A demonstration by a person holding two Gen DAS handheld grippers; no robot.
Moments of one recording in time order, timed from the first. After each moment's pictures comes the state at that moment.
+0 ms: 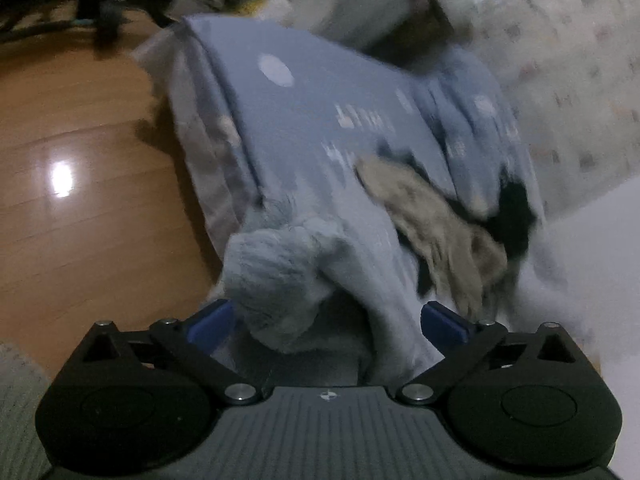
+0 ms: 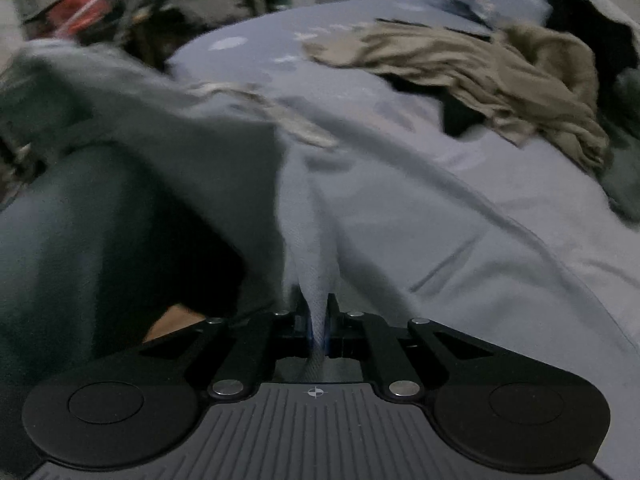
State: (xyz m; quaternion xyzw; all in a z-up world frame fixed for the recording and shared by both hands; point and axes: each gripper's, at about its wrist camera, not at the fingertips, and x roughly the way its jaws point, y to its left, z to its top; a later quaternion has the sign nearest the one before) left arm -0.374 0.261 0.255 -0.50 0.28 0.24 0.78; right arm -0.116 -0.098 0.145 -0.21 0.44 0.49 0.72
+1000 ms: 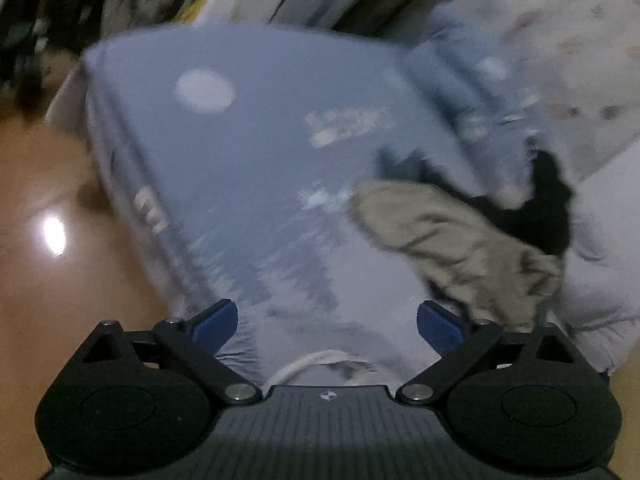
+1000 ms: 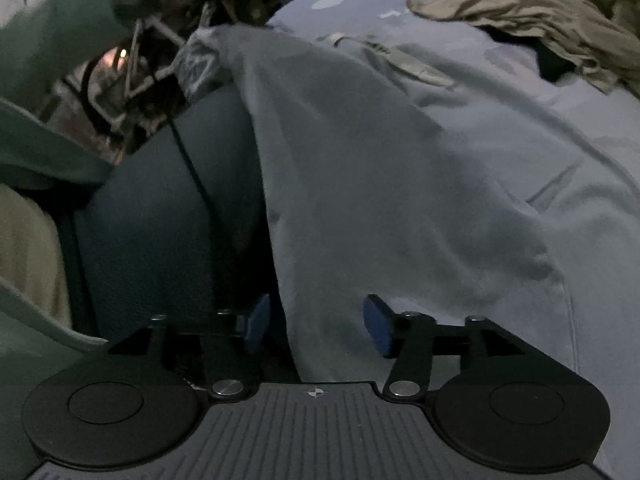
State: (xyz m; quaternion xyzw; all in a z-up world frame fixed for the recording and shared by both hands) left arm -0.169 0.384 0.184 -0.41 0.38 0.21 0.80; right arm -0.161 -0.138 0.169 -0.15 0.52 0.56 0.63
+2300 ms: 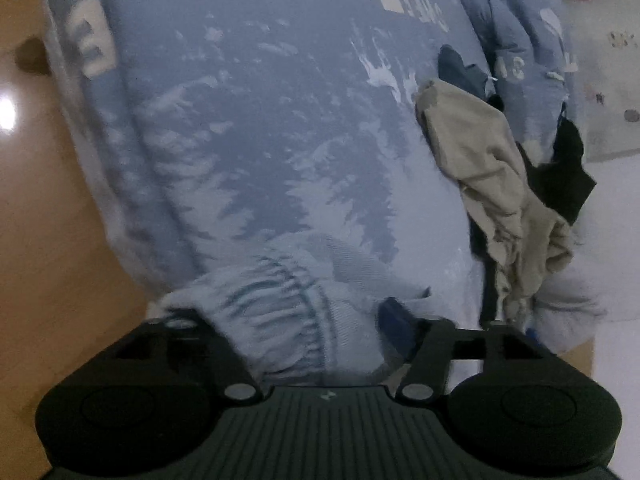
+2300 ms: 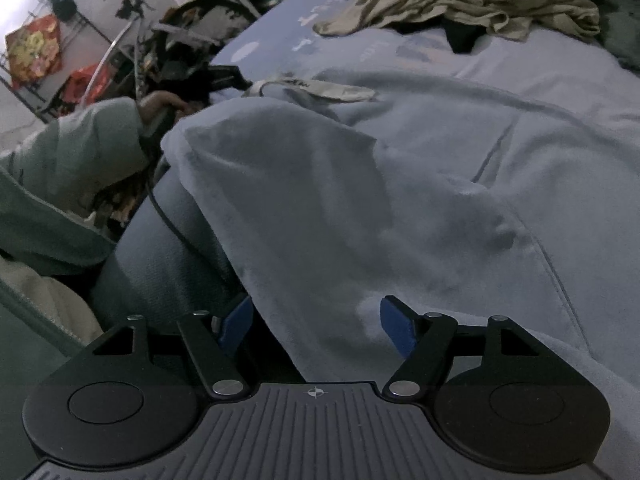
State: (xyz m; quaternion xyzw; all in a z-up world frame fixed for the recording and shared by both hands) left arm -0.136 0.422 0.021 -0.55 0.43 0.08 0.71; right arm -0.138 -0.159 0.176 -0.02 0.56 0.47 0.69
